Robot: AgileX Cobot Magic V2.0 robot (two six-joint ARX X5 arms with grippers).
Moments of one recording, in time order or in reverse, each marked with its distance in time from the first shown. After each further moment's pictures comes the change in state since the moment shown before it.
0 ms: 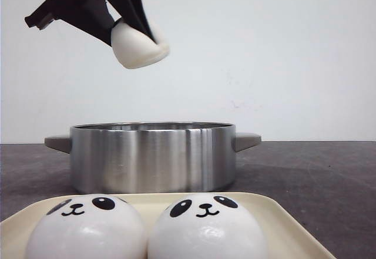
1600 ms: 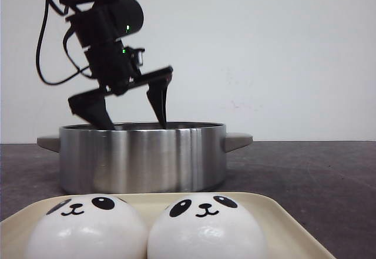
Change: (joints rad) left arm 0.183 0.554 0.367 0.002 -0.072 0.121; right arm 0.000 0.003 0.000 -0.141 0.029 0.056
